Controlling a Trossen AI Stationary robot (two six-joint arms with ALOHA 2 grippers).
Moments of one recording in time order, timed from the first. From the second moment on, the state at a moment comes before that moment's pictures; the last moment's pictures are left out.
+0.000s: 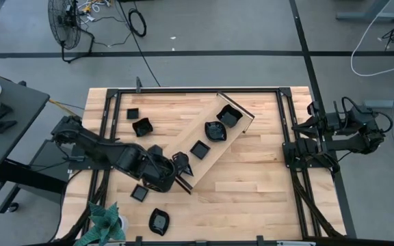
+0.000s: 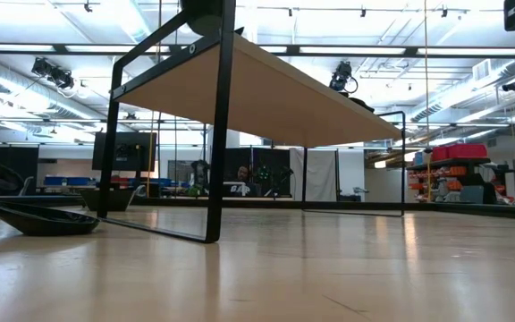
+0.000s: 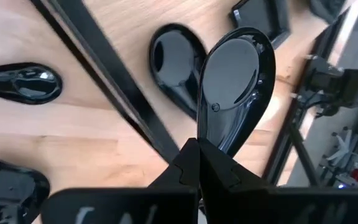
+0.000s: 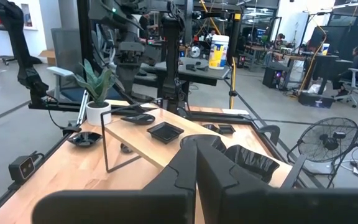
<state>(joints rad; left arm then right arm) -0.47 1.60 1.58 -1.03 -0.38 -2.27 0.07 0.01 0.77 -0.81 0.04 -0.09</state>
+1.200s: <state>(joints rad) -0.45 1.62 1.58 -1.05 -0.29 -2.27 0.07 0.01 0.77 -0.81 0.04 -0.09</state>
